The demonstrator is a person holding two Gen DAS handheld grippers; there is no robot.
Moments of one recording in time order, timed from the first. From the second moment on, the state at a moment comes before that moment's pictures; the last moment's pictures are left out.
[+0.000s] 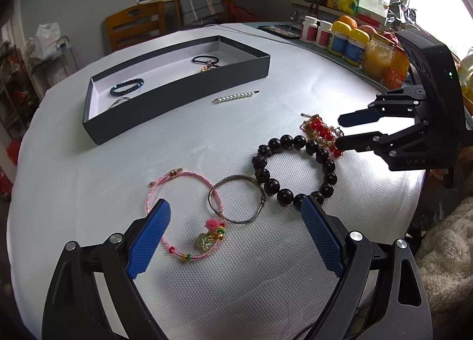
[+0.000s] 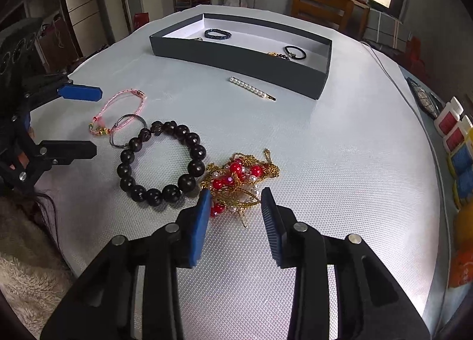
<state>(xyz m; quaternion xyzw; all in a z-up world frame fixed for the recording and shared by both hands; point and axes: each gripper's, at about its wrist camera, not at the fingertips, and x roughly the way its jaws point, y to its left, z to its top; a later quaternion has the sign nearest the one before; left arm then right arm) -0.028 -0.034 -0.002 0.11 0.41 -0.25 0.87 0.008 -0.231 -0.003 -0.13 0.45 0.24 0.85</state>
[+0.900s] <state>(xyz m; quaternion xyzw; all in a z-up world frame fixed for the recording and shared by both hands) -0.028 -0.040 -0.003 0.11 0.42 -0.25 0.87 0.006 -0.241 0.011 -0.09 0.43 0.26 0.86</state>
